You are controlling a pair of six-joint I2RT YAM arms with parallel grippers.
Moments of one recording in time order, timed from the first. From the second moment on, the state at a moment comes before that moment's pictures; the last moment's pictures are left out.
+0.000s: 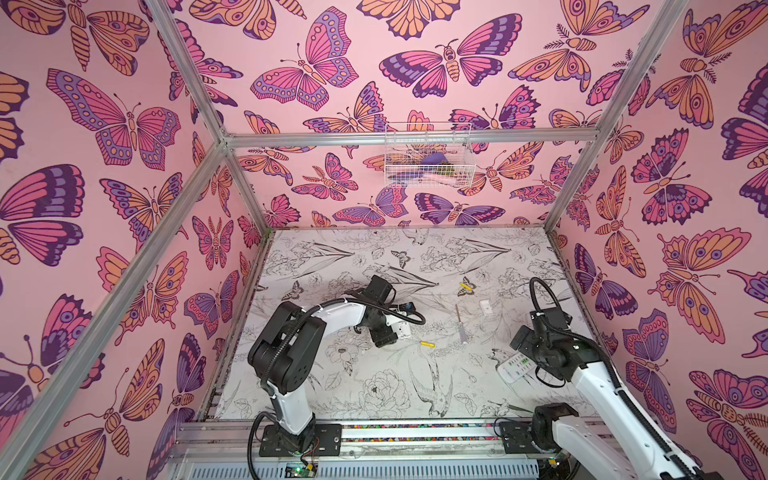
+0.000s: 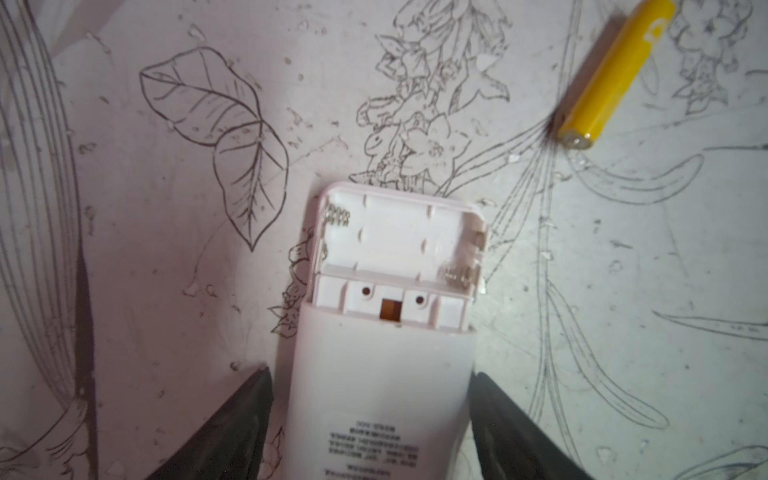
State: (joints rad) left arm -0.55 1.78 1.02 -0.47 0.24 0.67; right arm 0.14 0.84 0.58 -0.89 0.24 0.78
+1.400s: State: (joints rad) left arm -0.20 1.68 0.92 -0.24 0.11 0.38; right arm 0.14 0.92 0.45 -0.80 0.15 0.89
